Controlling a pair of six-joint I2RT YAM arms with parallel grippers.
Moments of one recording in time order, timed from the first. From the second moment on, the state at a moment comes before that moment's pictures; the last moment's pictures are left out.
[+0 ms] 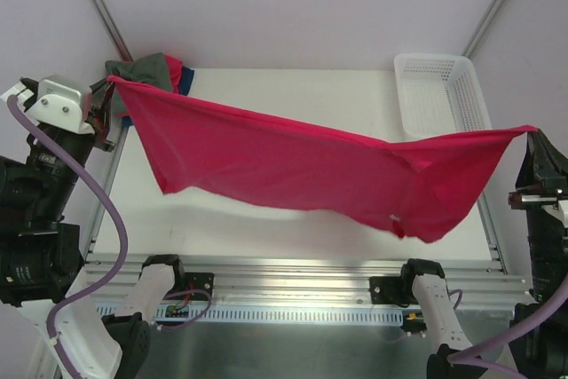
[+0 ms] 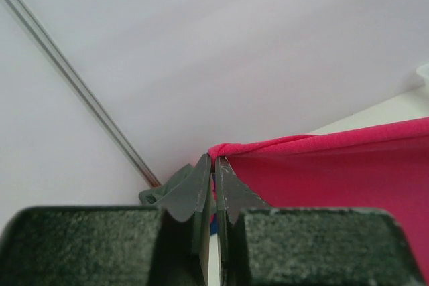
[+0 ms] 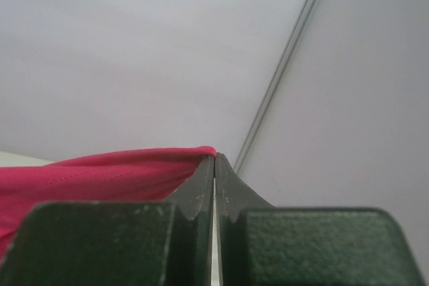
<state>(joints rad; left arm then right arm) 0.10 0.87 1.90 -0.77 0.36 0.27 -0.12 0.65 1.83 -0.77 -0.15 -0.29</state>
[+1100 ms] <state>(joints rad) 0.08 1.75 1.67 -0.60 0.30 0.48 -0.03 1.52 1.52 -0.50 -0.11 -0.38</state>
